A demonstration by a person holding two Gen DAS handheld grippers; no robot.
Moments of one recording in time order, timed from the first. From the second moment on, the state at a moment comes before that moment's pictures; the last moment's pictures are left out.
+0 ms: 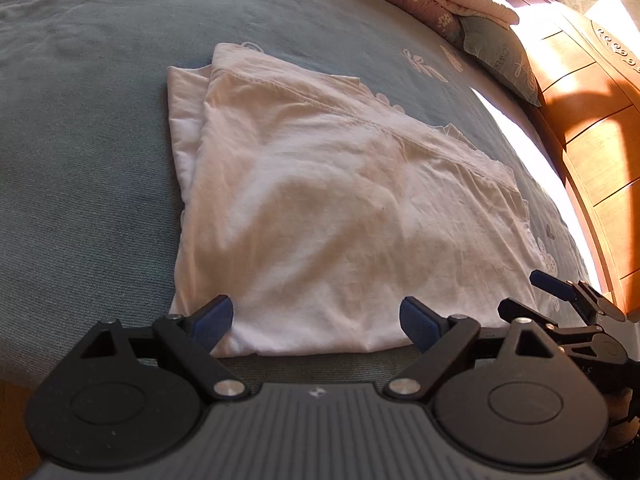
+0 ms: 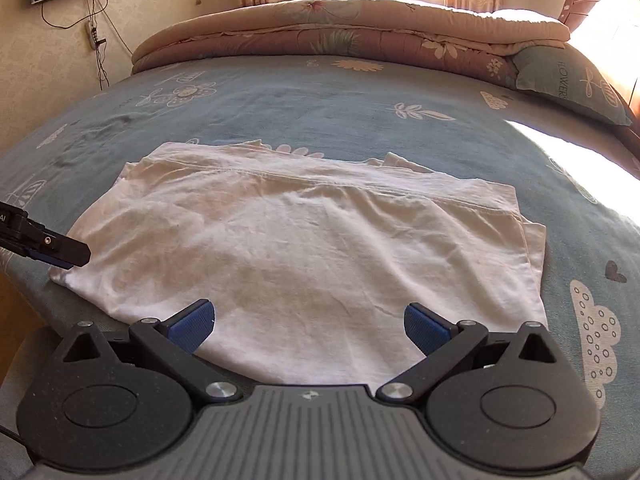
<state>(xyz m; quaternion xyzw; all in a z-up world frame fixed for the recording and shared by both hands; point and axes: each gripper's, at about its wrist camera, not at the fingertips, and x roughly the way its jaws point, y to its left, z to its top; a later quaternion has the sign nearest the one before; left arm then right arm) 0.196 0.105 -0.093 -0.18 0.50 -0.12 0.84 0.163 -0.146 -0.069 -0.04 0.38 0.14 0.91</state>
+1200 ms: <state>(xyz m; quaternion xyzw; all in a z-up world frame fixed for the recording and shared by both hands) 0.218 0.163 -0.068 -0.24 0.41 -0.14 0.87 0.148 -0.134 -0.110 -0.05 0.38 0.14 0.91</state>
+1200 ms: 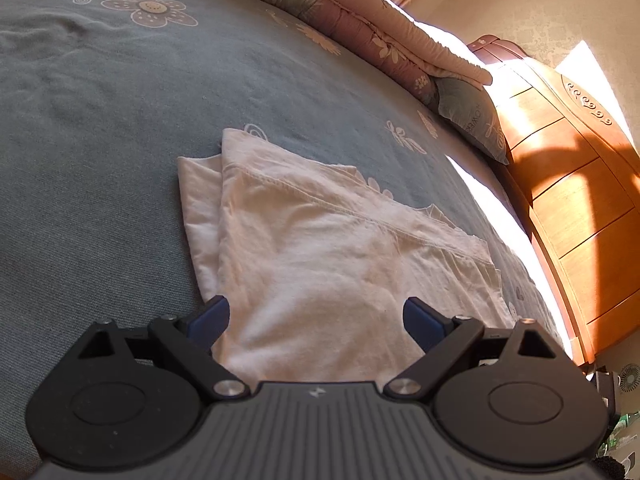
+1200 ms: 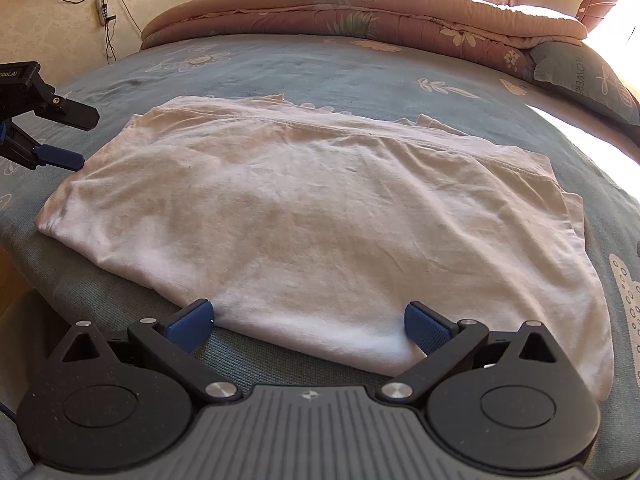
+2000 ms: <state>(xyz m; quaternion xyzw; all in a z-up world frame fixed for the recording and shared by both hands) 0.307 0.221 -0.112 -0.41 0.44 -0.18 0.78 0.151 -0.134 -0.107 -0.06 0.40 0.15 0.90</state>
